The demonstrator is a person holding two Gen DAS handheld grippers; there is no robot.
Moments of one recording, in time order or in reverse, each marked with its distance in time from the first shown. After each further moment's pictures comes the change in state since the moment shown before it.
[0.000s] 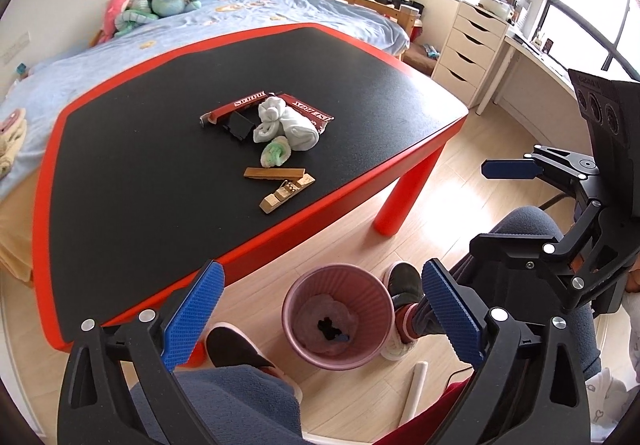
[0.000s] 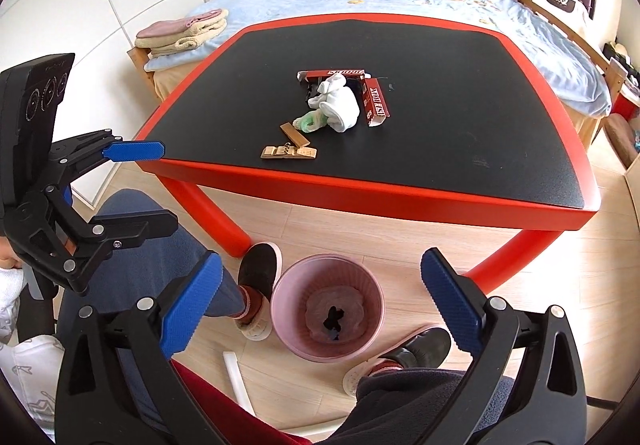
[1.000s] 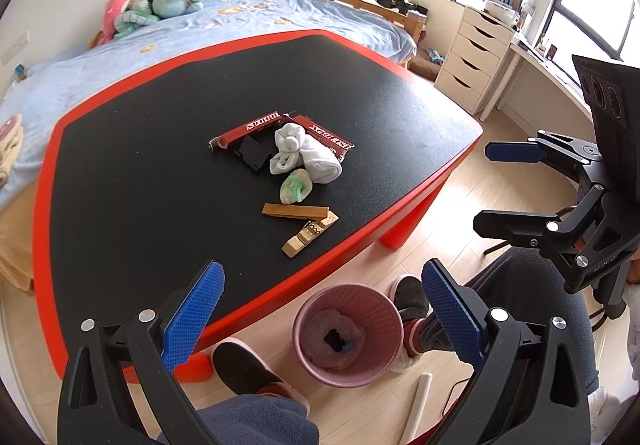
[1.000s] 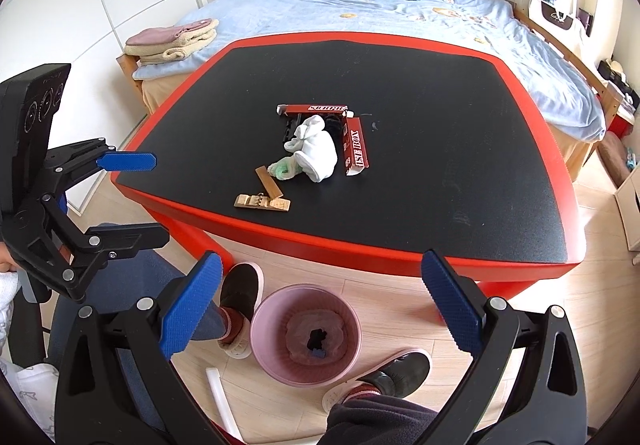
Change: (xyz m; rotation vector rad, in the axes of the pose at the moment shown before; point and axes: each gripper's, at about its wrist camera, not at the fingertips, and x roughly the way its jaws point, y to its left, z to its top) left arm 0.014 0.022 0.037 -0.005 0.003 -0.009; right arm 0.009 -0.020 0.053 -0.028 -0.030 -0.041
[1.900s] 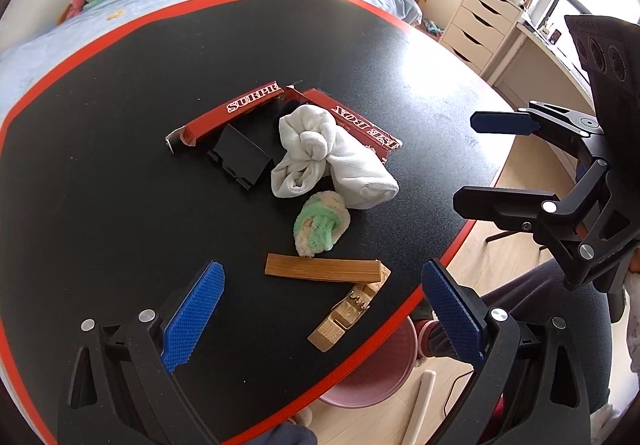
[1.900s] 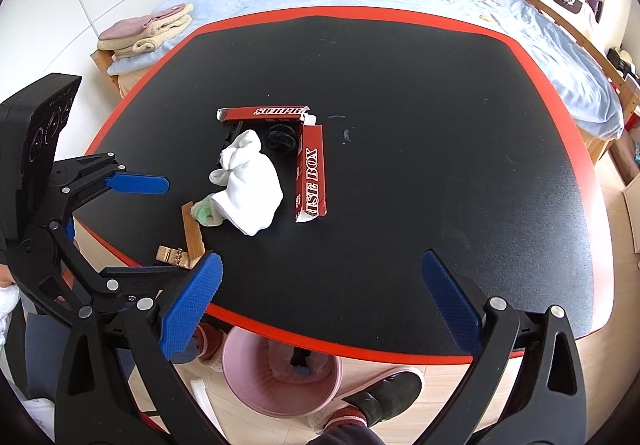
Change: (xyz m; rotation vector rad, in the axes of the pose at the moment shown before) left arm 0.096 0.035 0.034 -0.001 0.134 -0.078; right arm 0.091 -0.043 0.044 0.018 0.086 0.002
